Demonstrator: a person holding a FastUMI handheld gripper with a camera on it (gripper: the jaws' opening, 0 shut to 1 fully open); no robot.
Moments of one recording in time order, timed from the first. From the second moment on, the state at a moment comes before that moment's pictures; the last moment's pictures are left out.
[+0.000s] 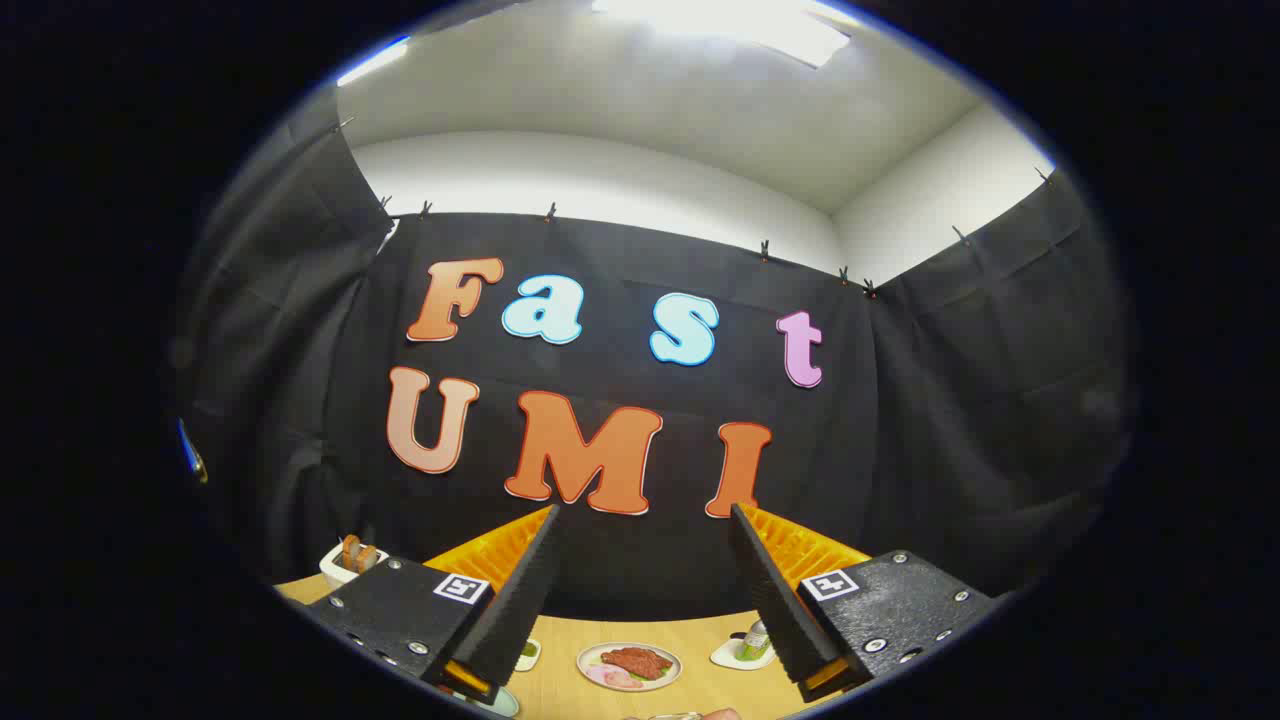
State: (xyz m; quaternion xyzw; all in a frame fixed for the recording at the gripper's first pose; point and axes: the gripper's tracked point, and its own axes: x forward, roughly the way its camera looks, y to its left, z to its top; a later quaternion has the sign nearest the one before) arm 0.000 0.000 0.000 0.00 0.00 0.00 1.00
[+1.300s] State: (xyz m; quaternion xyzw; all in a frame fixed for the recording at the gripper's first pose) arm 0.009 0.045 -0.073 0.08 0.15 0.18 0.97
